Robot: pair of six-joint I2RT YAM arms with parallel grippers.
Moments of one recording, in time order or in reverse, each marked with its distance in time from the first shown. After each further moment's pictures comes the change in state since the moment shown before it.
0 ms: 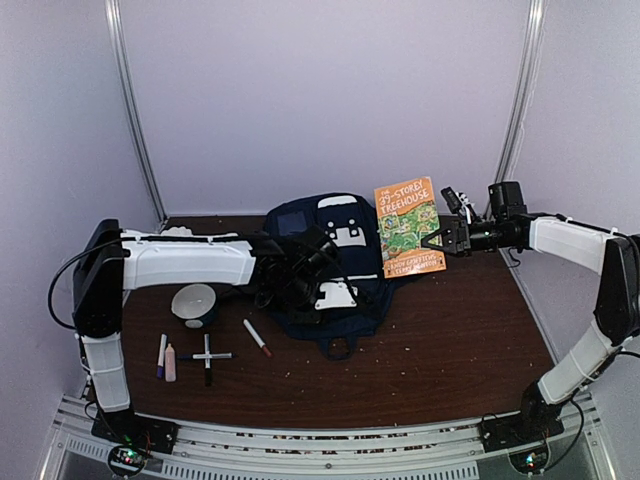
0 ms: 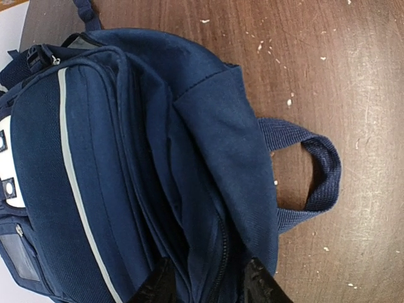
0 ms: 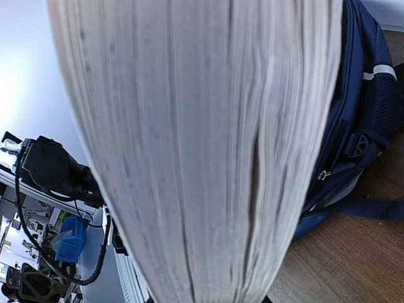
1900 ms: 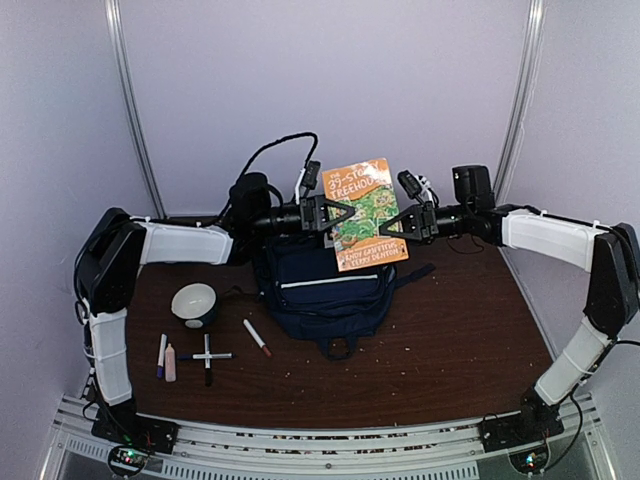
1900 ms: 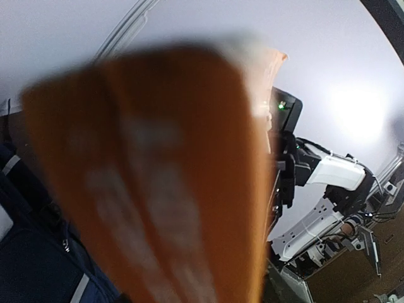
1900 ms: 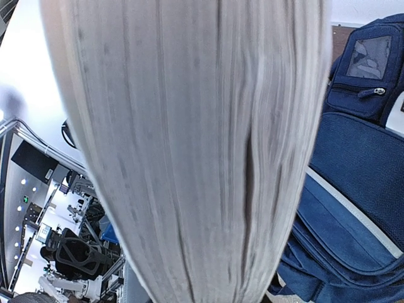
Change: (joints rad) left arm 0.333 0.081 -0.099 1.389 0.893 -1.566; right arm 0.245 0.077 0.112 0.259 -0.100 0.312
